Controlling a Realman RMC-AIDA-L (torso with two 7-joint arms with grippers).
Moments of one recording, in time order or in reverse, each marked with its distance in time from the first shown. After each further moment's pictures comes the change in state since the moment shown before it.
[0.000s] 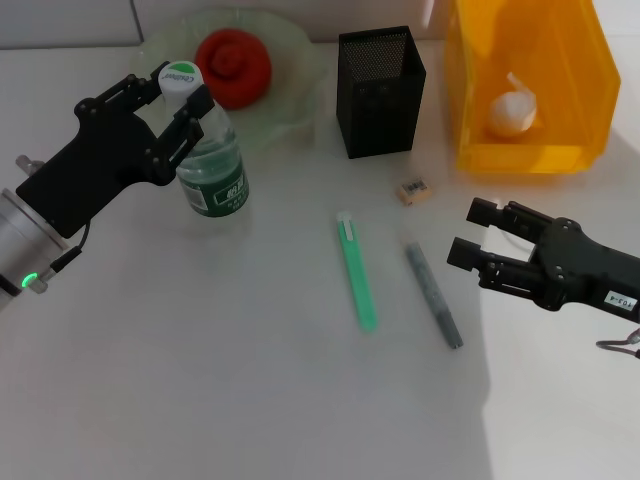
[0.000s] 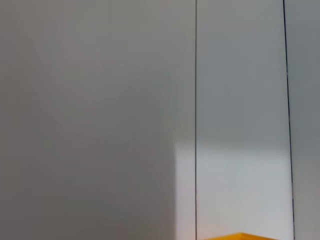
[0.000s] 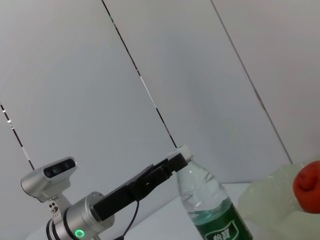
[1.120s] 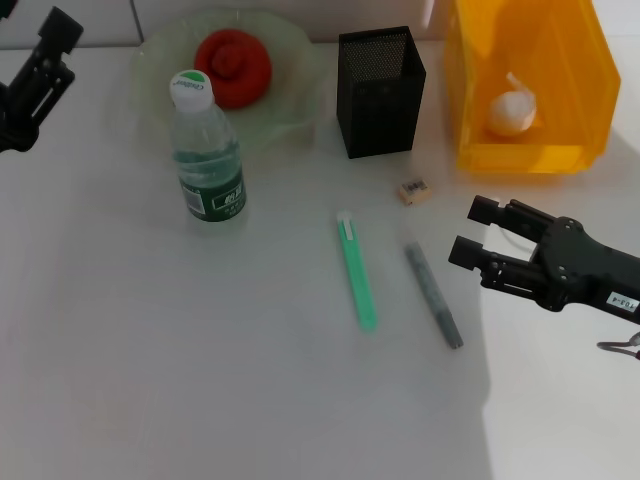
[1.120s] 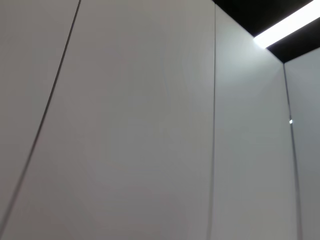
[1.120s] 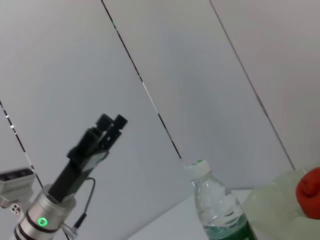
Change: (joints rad) left arm 0.101 0.031 0.004 0.010 -0.240 0.343 -0.088; right arm -0.001 0.000 0.010 0.016 0.006 -0.014 -0.020
